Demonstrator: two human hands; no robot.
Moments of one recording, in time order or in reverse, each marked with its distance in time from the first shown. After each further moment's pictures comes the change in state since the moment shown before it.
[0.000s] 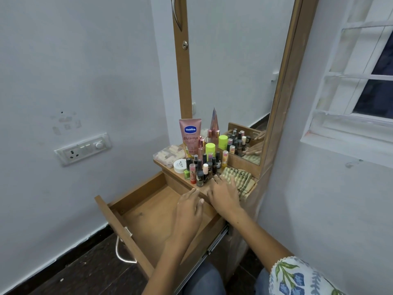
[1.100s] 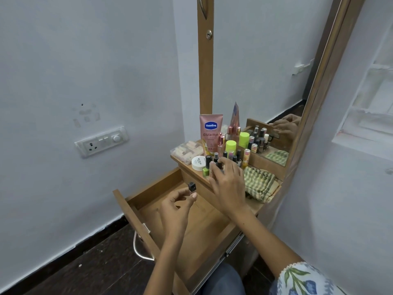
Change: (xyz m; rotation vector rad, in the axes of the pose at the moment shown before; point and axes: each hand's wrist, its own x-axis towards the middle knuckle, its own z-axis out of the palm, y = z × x) left_hand -0.002 -0.036 -0.043 -0.630 0.345 -0.382; right_hand 0.013 -0.045 -0.011 0.189 0.451 -0.087
